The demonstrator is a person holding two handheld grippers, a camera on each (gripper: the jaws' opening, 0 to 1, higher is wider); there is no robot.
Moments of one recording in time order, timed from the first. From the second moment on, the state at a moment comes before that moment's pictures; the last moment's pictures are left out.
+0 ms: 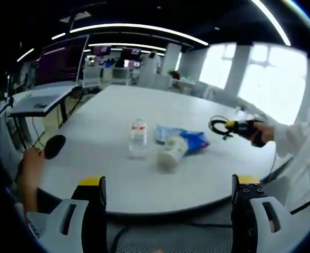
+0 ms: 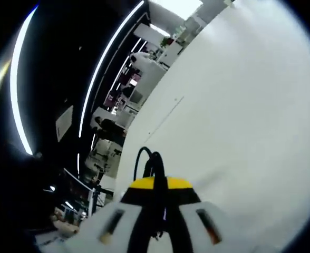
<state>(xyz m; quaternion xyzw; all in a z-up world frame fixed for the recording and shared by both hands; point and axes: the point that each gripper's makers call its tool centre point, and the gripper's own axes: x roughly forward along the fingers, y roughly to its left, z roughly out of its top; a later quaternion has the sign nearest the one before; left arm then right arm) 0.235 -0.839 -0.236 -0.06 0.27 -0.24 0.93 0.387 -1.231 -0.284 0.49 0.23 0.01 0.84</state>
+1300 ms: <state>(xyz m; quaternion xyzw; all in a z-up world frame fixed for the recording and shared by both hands) 0.230 -0.842 -0.245 -0.05 0.29 -0.25 0.92 0.412 -1.273 -0.351 0.41 0.31 -0.06 0.86</state>
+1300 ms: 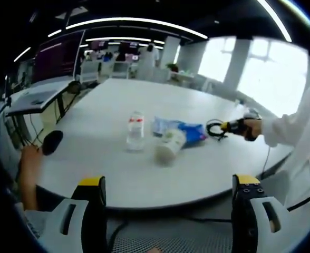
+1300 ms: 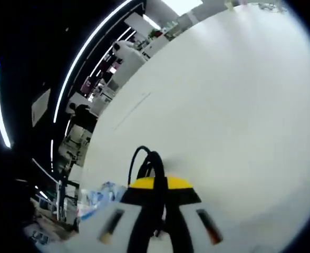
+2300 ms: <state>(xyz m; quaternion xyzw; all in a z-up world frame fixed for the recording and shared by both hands) 0.228 -0.839 -0.247 -0.05 0.29 -0.24 0.92 0.413 -1.278 -0.370 0.22 0.37 -0.07 0.90</state>
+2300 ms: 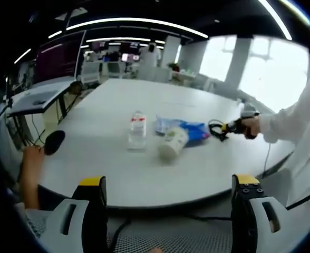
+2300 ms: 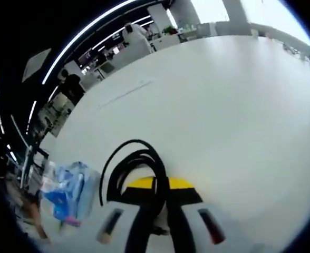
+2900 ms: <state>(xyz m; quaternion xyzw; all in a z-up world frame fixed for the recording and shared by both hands) 0.230 -0.835 -0.244 -0.05 0.28 -0.24 0.93 0.422 -1.273 -0.340 0.16 0.31 -0.03 0.94</state>
